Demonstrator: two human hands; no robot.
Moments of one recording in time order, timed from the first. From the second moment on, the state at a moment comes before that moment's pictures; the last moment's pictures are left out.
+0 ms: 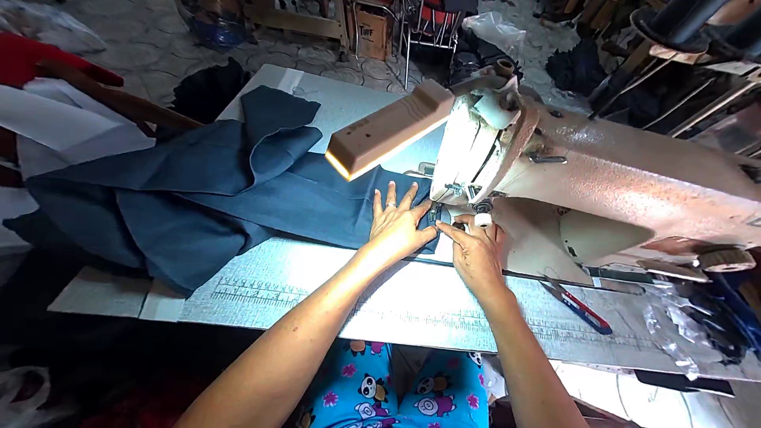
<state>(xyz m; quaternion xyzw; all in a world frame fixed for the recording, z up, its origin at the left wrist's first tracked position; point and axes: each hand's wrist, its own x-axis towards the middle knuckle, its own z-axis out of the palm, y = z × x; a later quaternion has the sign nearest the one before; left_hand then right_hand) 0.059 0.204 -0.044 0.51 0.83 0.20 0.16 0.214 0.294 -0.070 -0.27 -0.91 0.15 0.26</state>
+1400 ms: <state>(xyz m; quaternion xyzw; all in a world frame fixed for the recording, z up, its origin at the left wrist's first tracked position) 0.062 0.124 -0.040 0.68 0.62 0.38 -0.03 0.222 0.236 -0.068 -0.23 -0.87 0.31 0.30</state>
